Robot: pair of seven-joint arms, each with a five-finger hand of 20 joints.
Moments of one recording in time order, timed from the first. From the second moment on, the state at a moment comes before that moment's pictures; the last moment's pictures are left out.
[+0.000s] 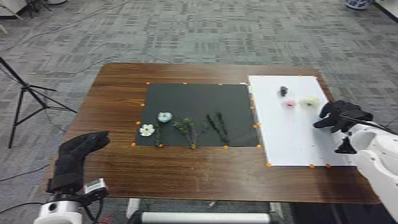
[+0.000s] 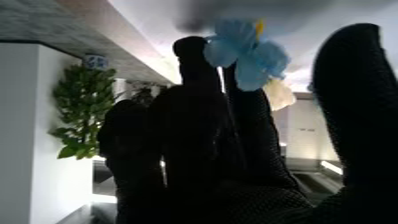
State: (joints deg) left arm 134.2 -57.2 -92.8 -121.9 62.1 28.7 15.5; right arm -92.3 -42.3 84.3 -91.5 -135.1 -9.9 12.3
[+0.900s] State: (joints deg) left arm 133.2 -55.7 -94.3 -121.1 61.0 28.6 15.5; right arm -59.9 -50.9 45.6 -96.8 -121.0 -8.0 7.4
